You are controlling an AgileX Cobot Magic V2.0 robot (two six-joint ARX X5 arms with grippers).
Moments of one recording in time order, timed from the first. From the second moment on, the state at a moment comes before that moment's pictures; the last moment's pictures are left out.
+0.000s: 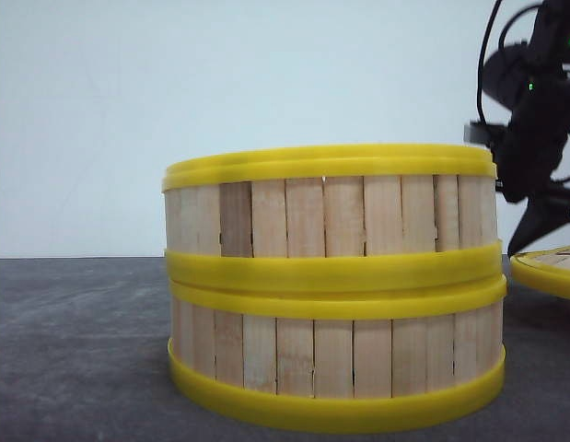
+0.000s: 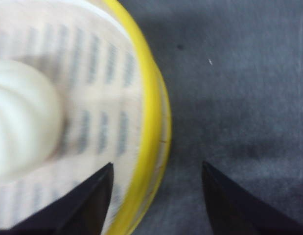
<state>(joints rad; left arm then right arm) -0.47 0.36 1.06 -1.06 -0.07 -0.29 0.09 1.86 1.30 -0.37 -0.08 0.32</state>
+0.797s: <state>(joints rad) -0.47 0.36 1.06 -1.09 -0.11 -0.30 0.09 1.71 1.34 -0.36 -0.06 0.34</state>
